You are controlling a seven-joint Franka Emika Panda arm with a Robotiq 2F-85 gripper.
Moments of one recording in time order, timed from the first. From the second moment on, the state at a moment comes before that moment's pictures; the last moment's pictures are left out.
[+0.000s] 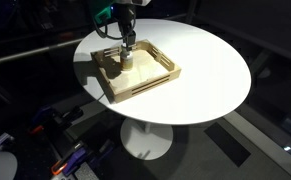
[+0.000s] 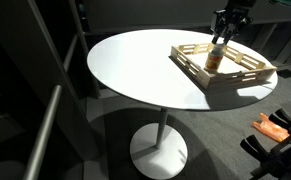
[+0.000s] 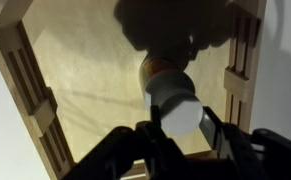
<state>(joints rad) 0.01 0.13 0.01 -2.27 0.14 2.48 0.38</state>
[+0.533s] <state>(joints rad) 0.01 0.14 0.01 -2.26 0.14 2.48 0.37</state>
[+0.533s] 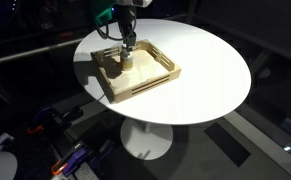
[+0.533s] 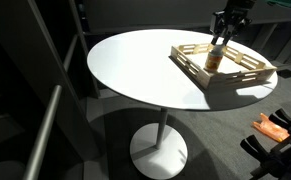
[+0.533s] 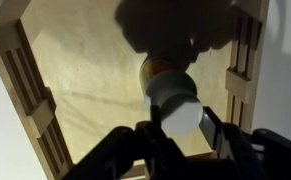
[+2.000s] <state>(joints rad) 0.01 0.12 0.01 -2.22 0.19 2.35 0.17</state>
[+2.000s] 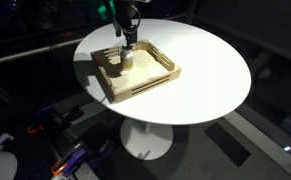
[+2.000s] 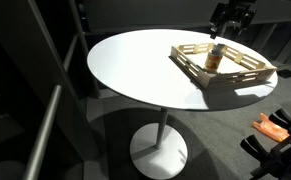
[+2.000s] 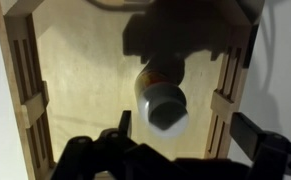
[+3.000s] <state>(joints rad) 0.01 -0.16 0.01 -2.17 -0.04 1.92 0.21</state>
